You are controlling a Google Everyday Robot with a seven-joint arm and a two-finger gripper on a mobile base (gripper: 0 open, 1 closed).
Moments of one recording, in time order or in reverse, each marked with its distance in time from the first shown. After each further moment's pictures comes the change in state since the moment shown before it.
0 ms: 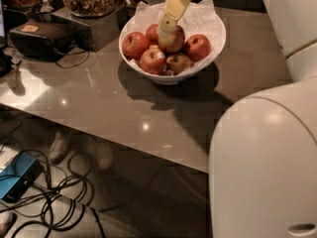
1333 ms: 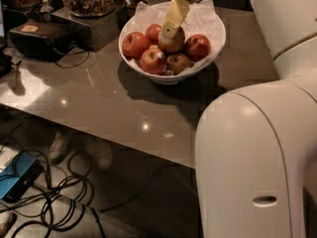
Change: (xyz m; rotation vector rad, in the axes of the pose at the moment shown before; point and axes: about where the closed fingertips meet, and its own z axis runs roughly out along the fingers) arm 0.014 -0.018 0.028 -0.020 0.028 0.030
